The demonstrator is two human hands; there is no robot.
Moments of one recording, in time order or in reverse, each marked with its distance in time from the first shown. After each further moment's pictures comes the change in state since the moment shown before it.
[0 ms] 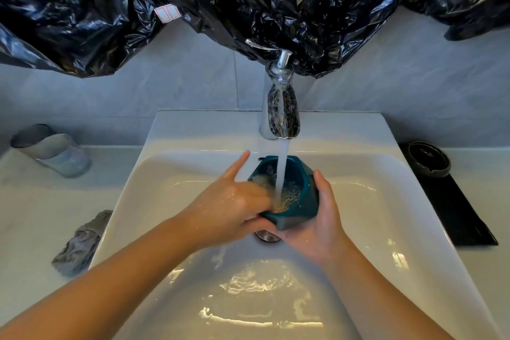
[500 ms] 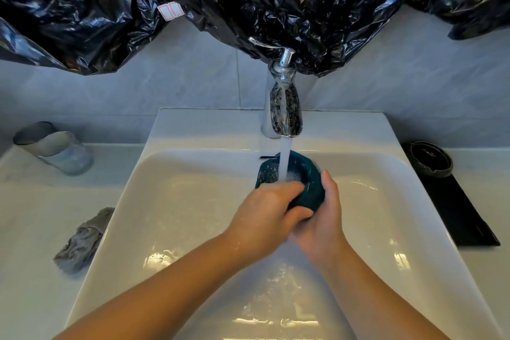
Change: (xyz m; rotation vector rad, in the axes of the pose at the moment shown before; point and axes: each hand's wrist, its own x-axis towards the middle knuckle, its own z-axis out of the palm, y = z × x) left_hand 0.033 0.051 0.016 -0.500 0.110 -0.442; right_hand -0.003 0.000 0.003 0.031 0.130 -0.209
